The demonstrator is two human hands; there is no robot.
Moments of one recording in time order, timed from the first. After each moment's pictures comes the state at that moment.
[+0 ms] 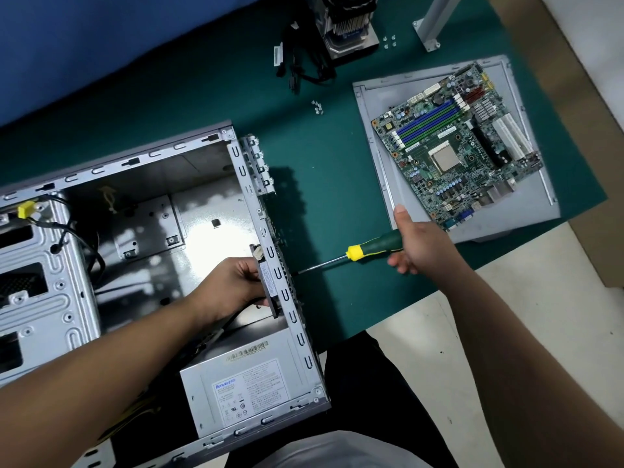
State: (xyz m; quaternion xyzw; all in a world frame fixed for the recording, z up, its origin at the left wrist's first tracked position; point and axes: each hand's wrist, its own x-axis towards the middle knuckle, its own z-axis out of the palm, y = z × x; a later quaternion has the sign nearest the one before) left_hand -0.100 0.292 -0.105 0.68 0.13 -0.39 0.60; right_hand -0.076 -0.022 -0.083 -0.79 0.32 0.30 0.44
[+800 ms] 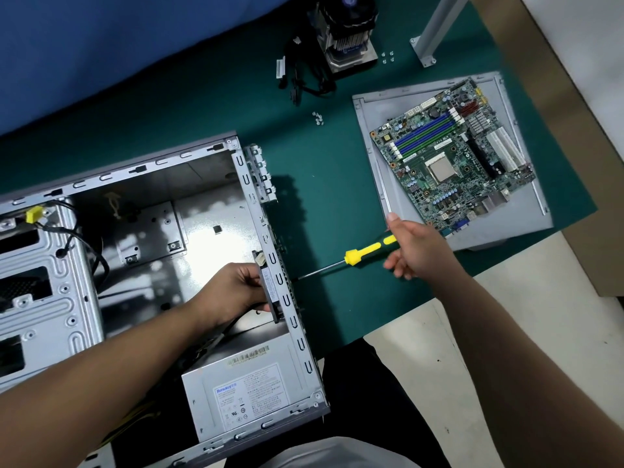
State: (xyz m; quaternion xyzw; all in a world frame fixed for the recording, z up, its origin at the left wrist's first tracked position) left_hand -0.099 0.292 -0.105 0.68 0.14 -0.40 0.60; right_hand -0.073 -0.024 -0.083 -0.77 0.29 0.28 0.49
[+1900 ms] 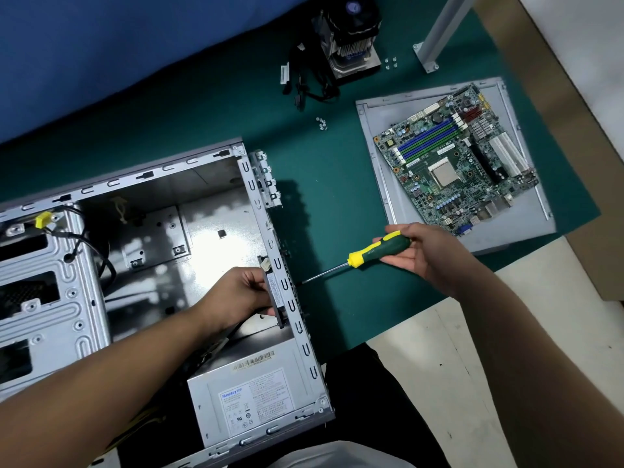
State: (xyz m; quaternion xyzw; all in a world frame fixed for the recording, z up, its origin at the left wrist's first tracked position) left_hand -0.097 0.293 -0.108 0.69 0.13 -0.40 0.59; right_hand -0.061 -0.030 -0.078 -0.56 0.40 0.26 0.68
